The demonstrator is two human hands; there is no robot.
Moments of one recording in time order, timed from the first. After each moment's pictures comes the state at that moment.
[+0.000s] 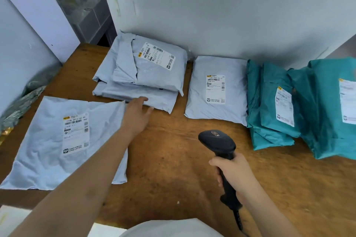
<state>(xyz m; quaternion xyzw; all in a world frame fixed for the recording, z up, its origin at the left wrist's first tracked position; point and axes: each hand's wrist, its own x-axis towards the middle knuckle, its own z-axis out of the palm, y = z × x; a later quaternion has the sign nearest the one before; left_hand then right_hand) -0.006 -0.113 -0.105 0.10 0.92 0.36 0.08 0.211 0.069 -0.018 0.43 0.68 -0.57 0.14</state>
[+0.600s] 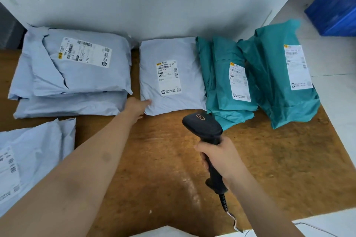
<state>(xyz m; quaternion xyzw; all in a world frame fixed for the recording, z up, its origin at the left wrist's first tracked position) -0.033 0.051 -0.156 -0.09 0.80 0.47 0.37 0.215 0.132 -0.020 0.47 0.63 -0.61 0.05</state>
